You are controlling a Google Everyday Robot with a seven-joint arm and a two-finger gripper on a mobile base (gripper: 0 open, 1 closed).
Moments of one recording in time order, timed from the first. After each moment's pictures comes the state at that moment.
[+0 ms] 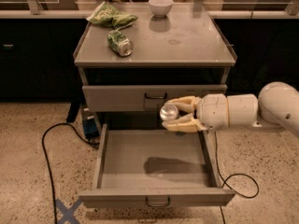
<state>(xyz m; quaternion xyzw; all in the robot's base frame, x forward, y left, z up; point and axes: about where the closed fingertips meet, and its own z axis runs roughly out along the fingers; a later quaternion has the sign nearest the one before) 0.516 -0.068 0.805 -0.59 0.55 0.30 0.51</state>
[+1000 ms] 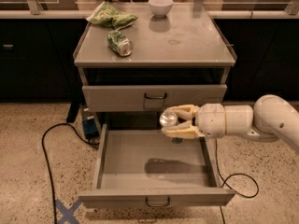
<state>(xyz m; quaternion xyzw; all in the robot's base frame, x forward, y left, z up) 0.515 -0.069 0.775 -0.55 0.56 0.34 0.51</state>
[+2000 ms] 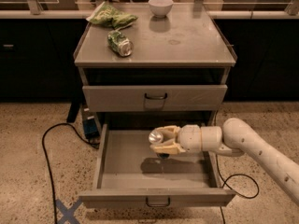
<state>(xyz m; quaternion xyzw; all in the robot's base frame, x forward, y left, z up) 0.546 -0.037 0.640 -0.53 0.57 0.39 0.49</state>
